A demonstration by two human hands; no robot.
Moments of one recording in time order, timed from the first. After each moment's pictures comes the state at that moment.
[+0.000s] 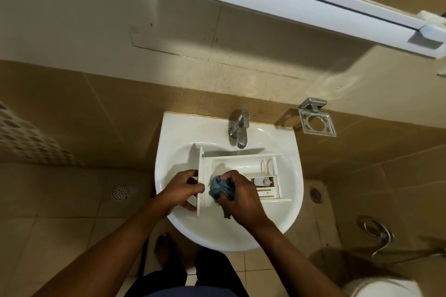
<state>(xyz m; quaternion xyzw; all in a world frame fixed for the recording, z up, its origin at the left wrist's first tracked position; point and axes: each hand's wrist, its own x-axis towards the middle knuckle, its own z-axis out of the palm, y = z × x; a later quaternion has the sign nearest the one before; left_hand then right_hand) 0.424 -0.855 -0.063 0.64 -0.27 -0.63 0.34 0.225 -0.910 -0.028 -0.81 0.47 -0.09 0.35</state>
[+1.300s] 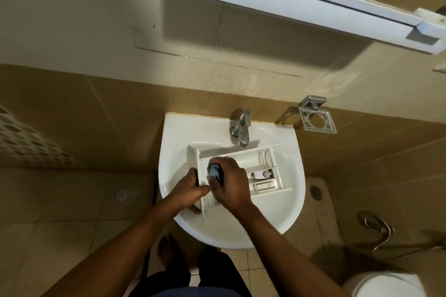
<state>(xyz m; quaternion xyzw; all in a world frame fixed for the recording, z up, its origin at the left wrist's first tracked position) 0.421 -0.850 -0.051 0.67 -0.29 -0.61 0.29 0.272 -0.917 -0.032 -0.83 0.46 -0.15 0.28</state>
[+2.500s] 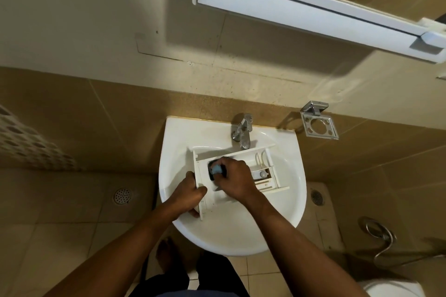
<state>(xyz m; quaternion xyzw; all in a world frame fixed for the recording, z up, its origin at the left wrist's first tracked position) 0.419 -0.859 -0.066 0.71 -0.31 -0.57 0.29 0.277 -0.959 -0.029 -0.83 0.48 -0.04 0.28</state>
